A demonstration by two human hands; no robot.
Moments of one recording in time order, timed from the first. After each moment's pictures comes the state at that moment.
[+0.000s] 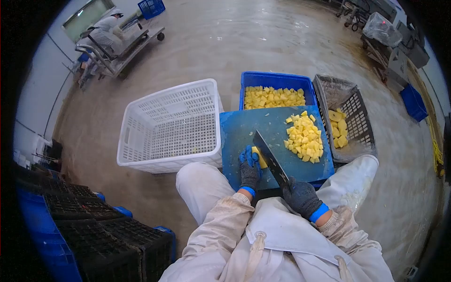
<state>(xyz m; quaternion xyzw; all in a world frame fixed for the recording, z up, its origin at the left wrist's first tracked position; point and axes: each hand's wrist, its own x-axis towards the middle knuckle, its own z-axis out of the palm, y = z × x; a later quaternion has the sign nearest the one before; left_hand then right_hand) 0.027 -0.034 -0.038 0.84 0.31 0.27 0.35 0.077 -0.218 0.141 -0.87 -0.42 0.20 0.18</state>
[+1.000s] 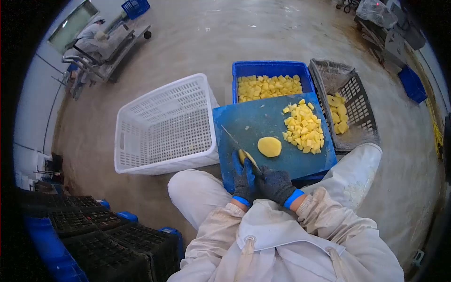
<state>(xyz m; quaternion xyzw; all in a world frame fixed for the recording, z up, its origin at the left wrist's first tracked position) -0.006 -0.052 0.072 0.82 0.35 0.25 0.39 0.063 -0.149 0.086 -0.85 -0.44 0.18 0.22</state>
